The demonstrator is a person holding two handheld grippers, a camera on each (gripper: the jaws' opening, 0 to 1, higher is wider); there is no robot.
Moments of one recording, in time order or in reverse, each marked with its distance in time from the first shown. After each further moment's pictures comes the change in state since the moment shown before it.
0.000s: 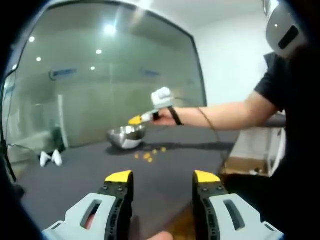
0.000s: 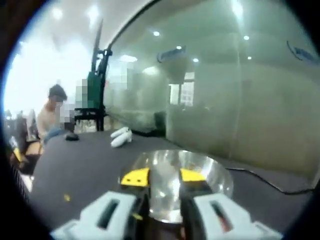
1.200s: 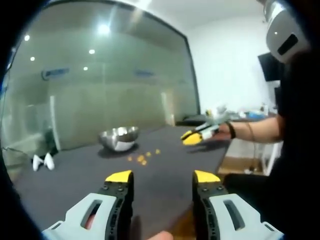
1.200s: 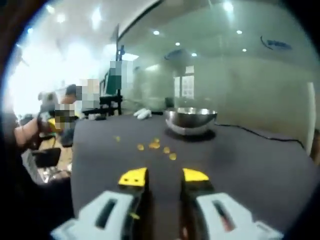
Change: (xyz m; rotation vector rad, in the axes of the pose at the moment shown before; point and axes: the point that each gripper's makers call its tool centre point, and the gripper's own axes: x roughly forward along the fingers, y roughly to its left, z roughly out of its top) left arm 0.013 -0.006 0.002 0.011 -0.004 -0.073; right arm -0.196 0.069 -0.115 0.042 0.056 0.028
